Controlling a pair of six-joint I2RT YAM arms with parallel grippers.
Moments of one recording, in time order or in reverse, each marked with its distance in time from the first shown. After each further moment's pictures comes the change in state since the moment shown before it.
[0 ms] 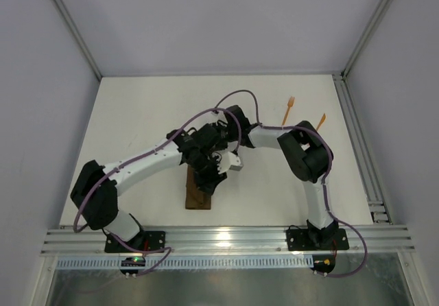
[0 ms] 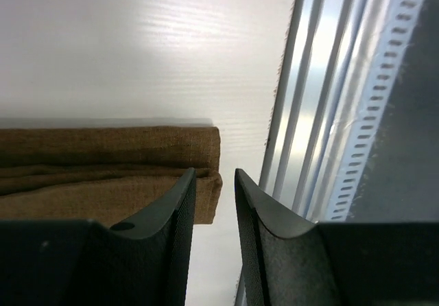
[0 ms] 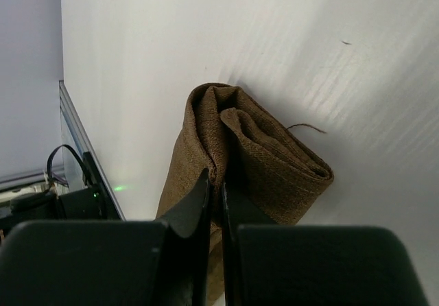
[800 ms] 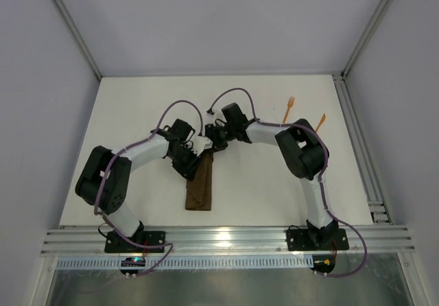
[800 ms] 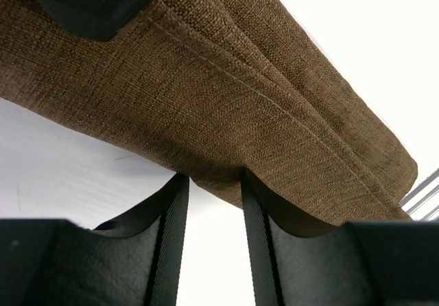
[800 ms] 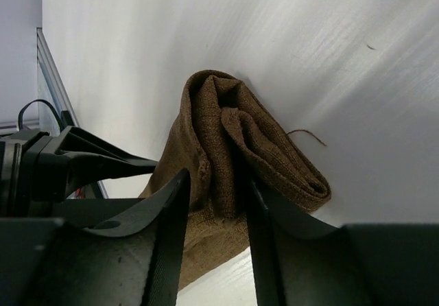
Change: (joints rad) left arm 0.369 0.082 -0.175 0.285 -0.131 -0.158; right arm -0.013 0.056 0.116 -0.169 -0.117 -0.209
